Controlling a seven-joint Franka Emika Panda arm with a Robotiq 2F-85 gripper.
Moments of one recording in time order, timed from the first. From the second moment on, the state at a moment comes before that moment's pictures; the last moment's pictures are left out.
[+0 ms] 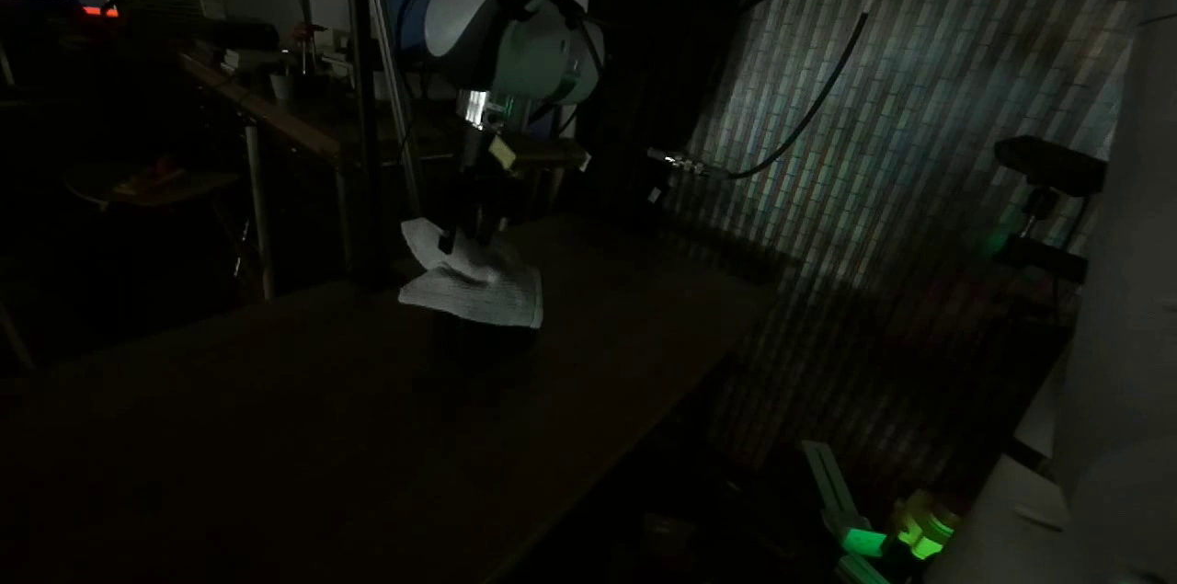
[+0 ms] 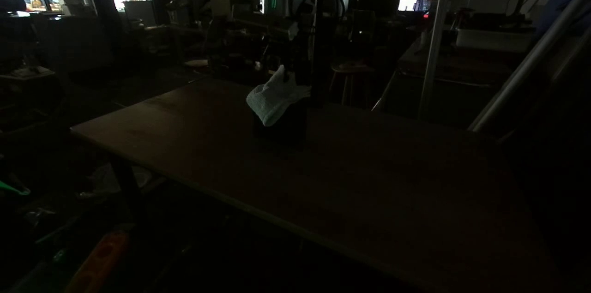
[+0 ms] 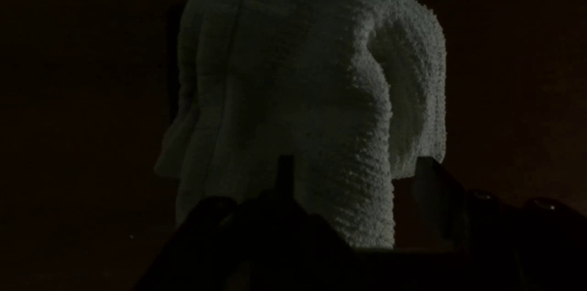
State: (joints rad) arm -0.09 0.27 0.03 -1.97 0.15 2.35 -0.24
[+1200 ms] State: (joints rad) arm -0.05 0.26 0.03 -1.97 0.04 2.30 -0.24
